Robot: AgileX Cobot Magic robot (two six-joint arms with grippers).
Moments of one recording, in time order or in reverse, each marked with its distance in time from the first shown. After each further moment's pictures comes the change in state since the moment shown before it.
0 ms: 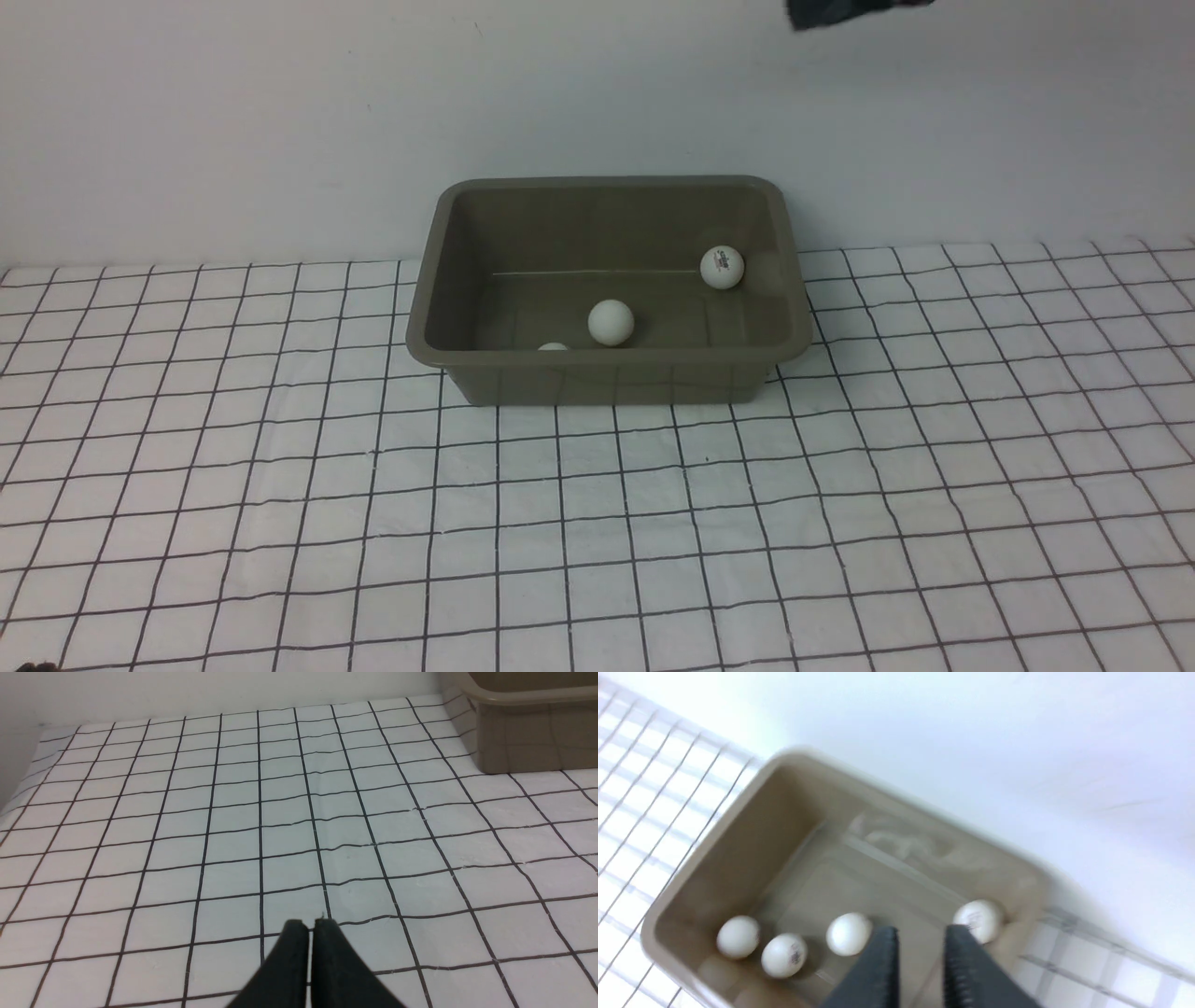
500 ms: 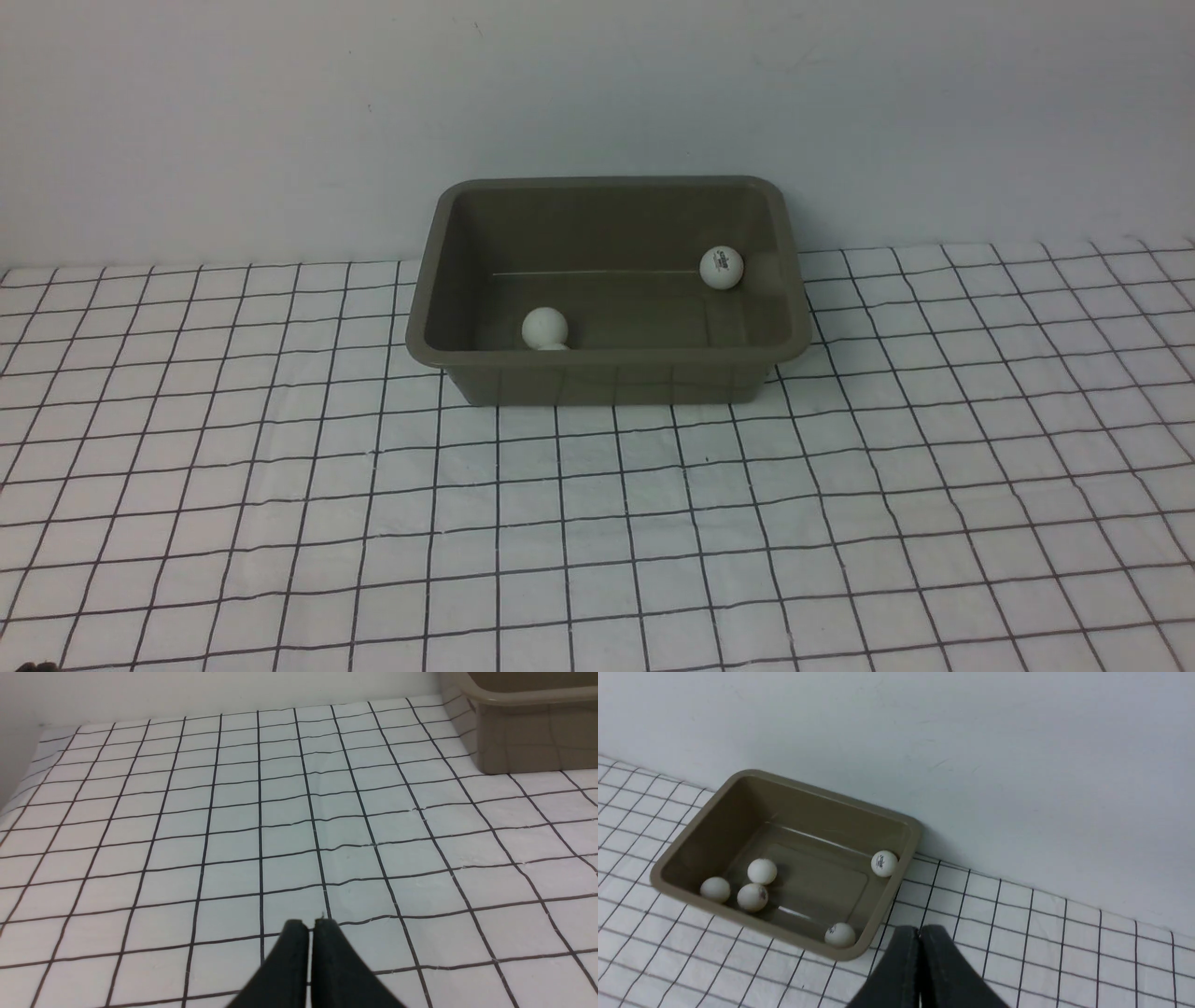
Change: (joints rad) right arm -0.179 -0.844 0.655 -0.052 0.016 -0.051; left arm 0.000 0.000 0.000 0.000 0.000 0.000
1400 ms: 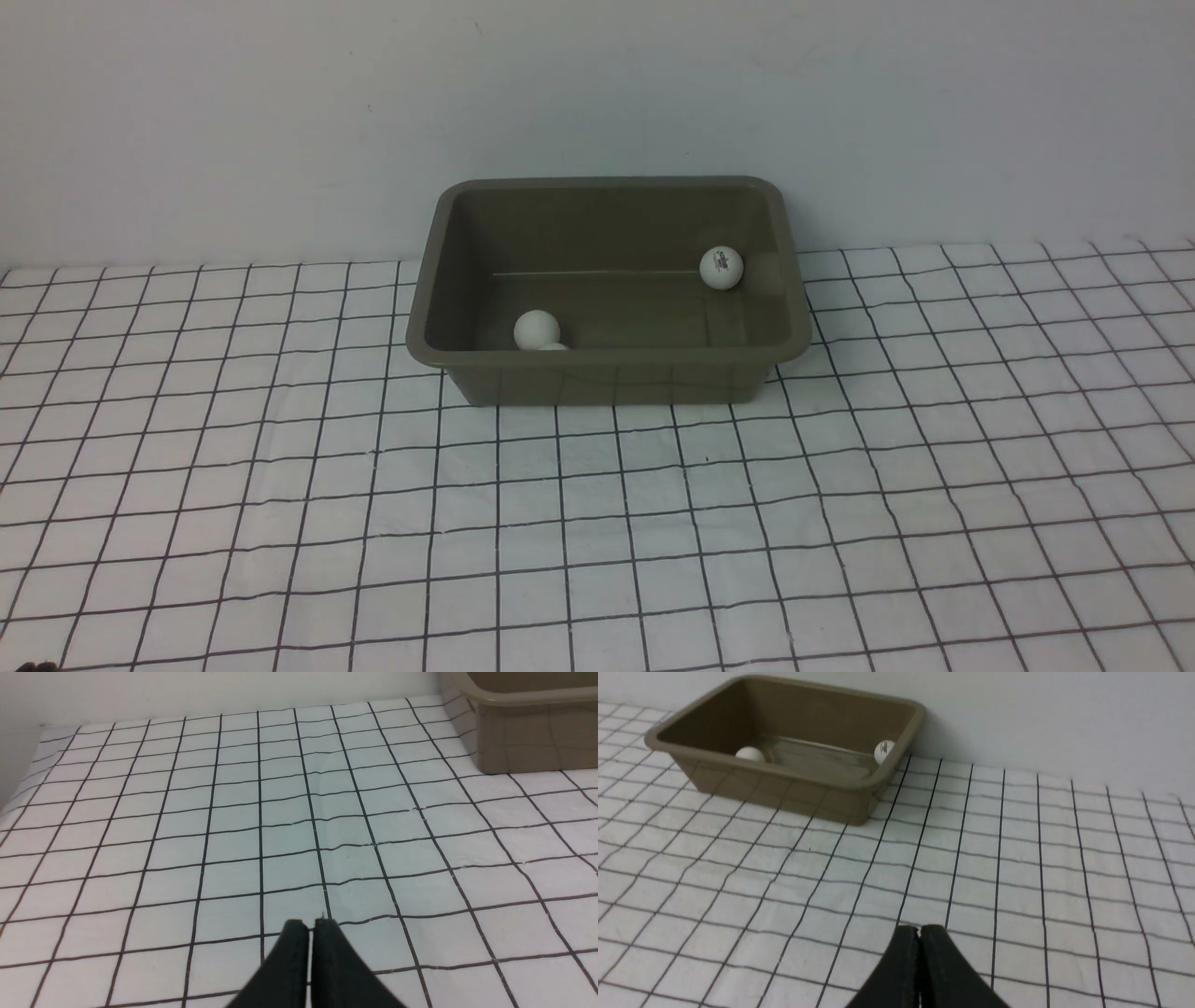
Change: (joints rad) right arm -0.001 -1.079 1.267 0.012 -0.361 -0.021; left arm 0.000 0.000 0.000 0.000 0.000 0.000
